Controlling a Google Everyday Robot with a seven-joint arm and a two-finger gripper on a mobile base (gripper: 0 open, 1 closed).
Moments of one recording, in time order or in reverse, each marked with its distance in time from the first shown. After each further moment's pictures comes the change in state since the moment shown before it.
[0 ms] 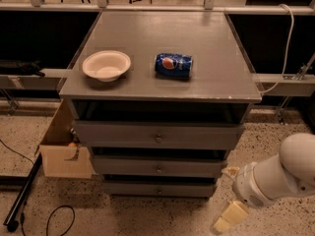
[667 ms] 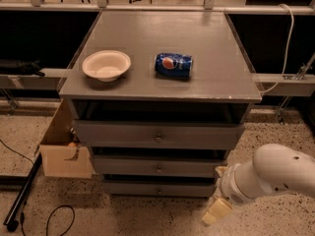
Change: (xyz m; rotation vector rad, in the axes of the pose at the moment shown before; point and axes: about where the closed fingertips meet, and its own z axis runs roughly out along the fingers) arm 0.011 -0.035 0.054 0.101 0.051 0.007
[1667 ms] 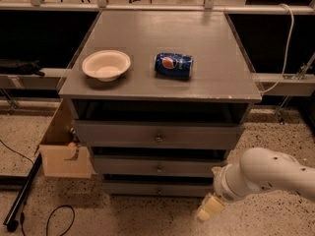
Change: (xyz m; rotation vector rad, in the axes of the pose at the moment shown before) arm 0.007 -0.022 0.045 0.021 0.028 0.008
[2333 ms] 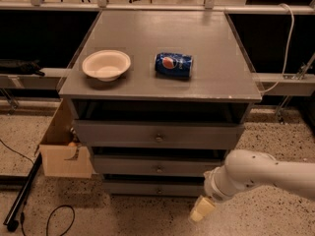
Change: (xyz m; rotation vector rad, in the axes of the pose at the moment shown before) arm 0.007 -0.002 0.050 -0.056 0.047 -0.004
